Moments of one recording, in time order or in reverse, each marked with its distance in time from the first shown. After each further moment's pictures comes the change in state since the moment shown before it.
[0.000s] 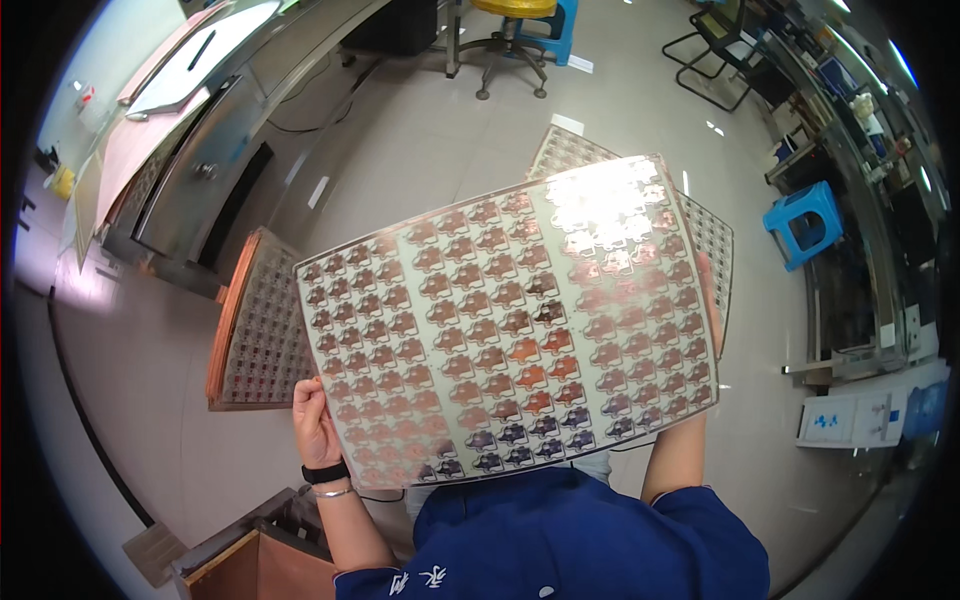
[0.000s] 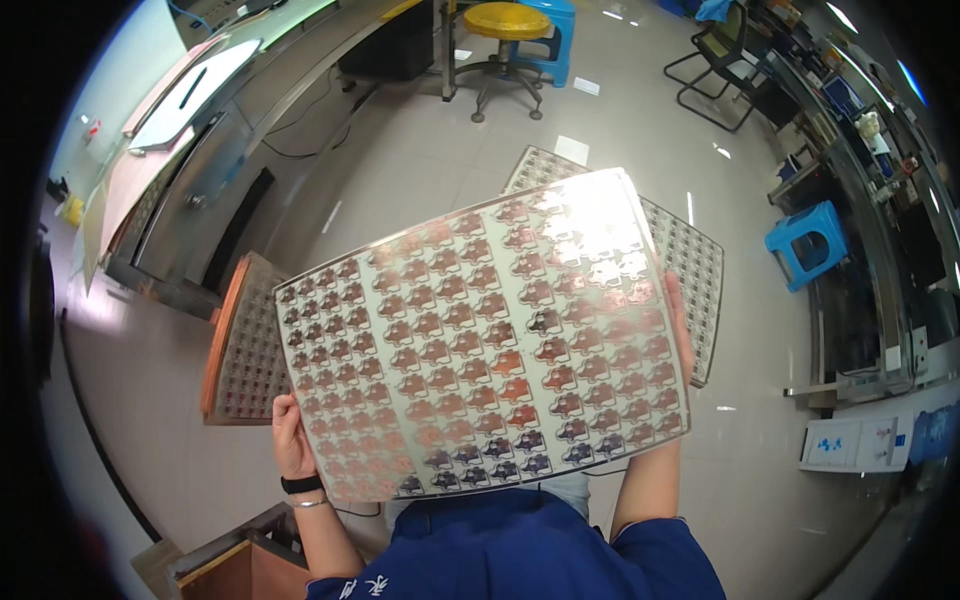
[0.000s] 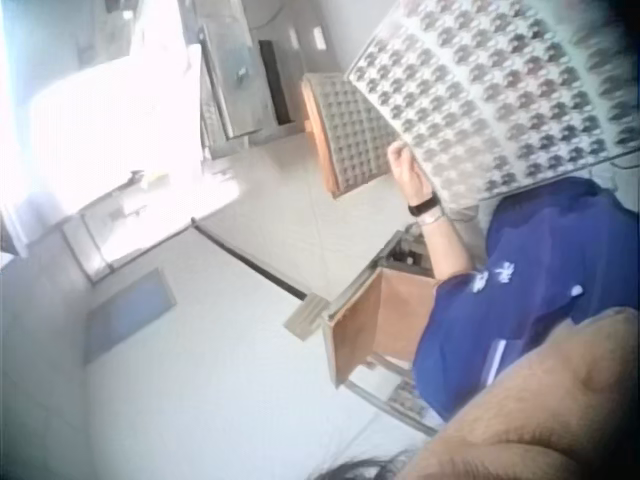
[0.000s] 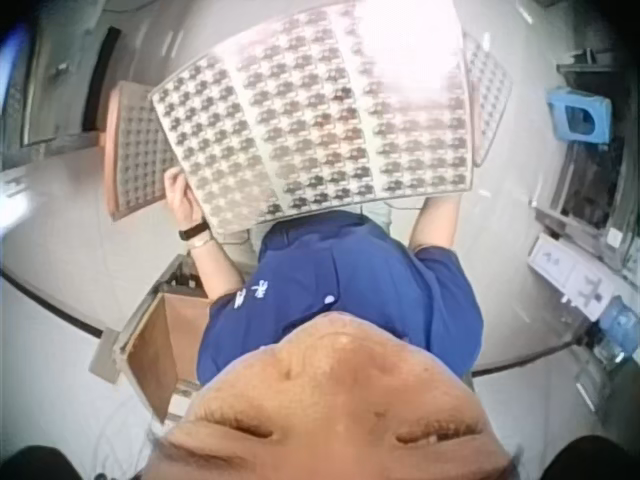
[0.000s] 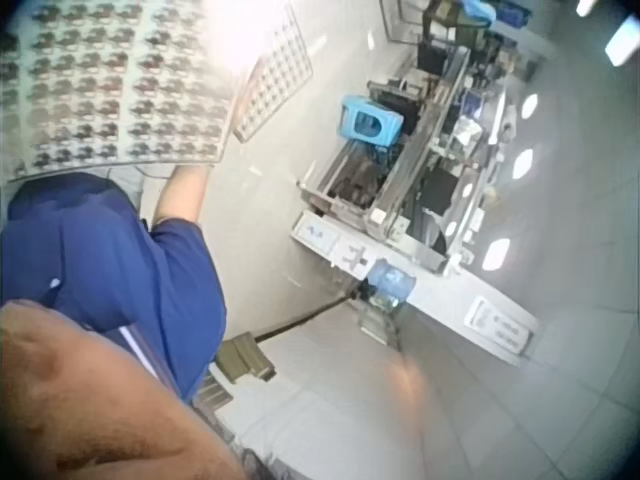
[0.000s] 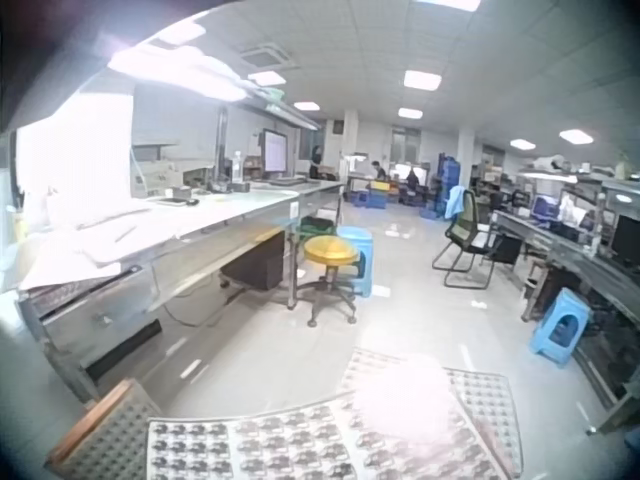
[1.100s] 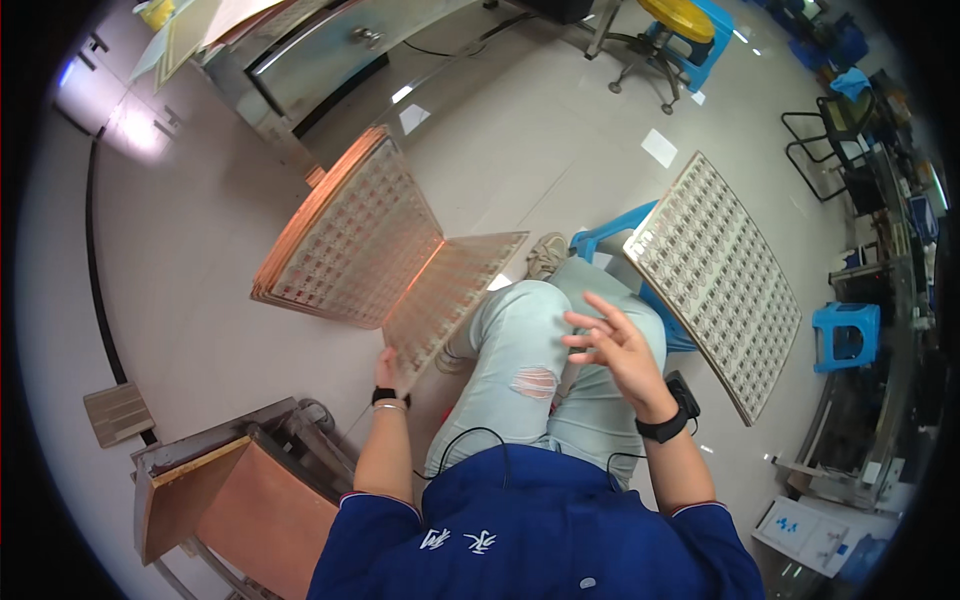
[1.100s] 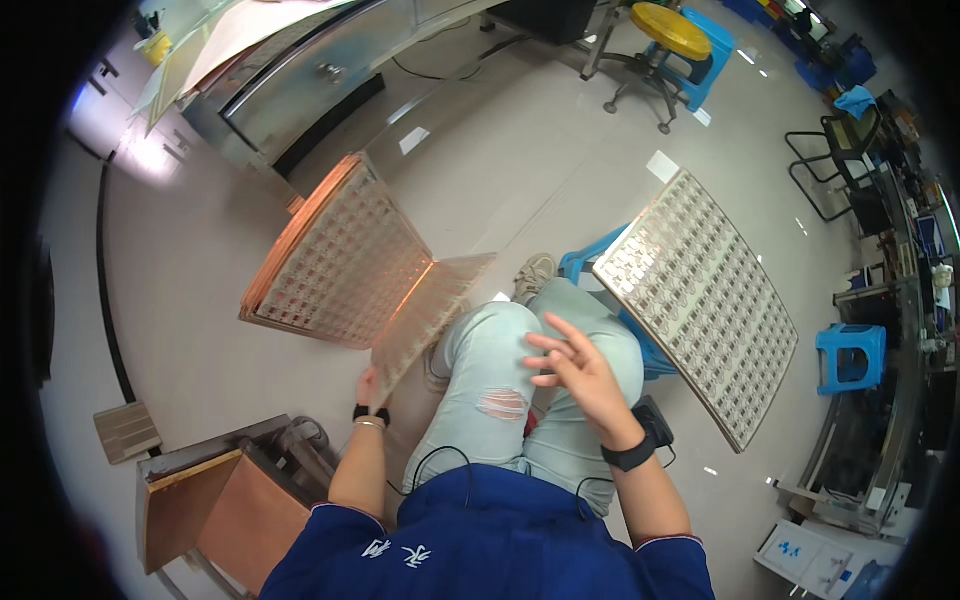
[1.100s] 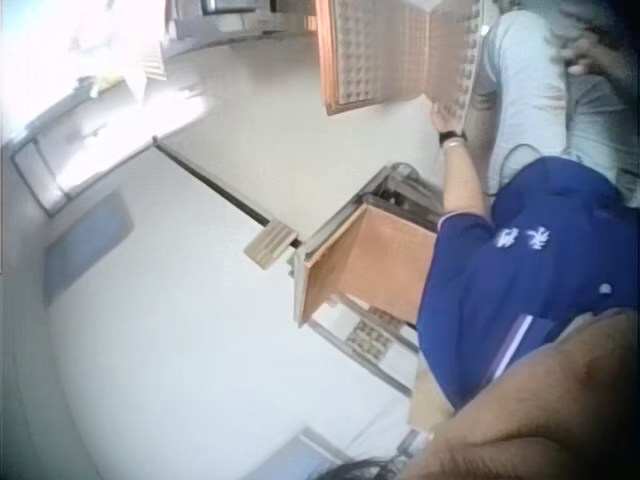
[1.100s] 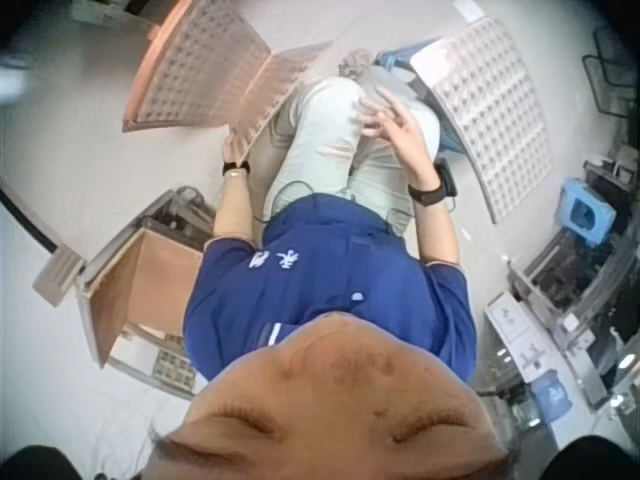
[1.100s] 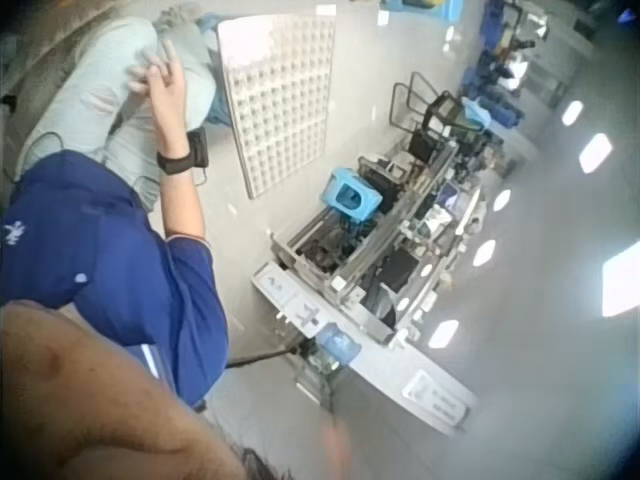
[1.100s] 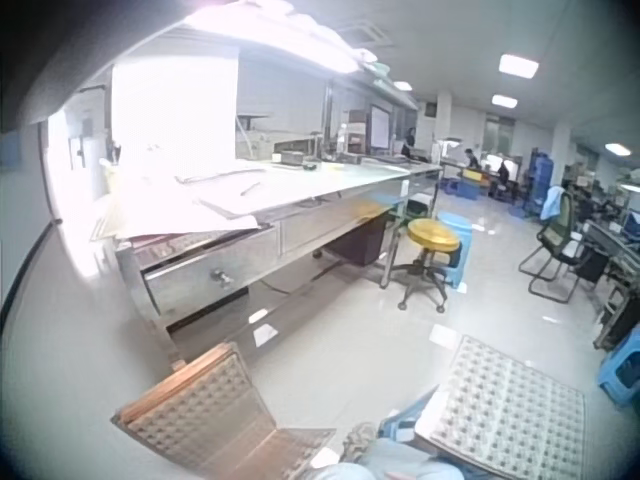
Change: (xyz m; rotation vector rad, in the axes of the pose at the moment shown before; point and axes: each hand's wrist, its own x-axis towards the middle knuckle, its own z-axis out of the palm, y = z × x) left_hand -0.023 -0.145 -0.200 -0.491 0.428 -0.330; right_hand -0.029 0.131 0.070 -0.622 -0.631 0.723
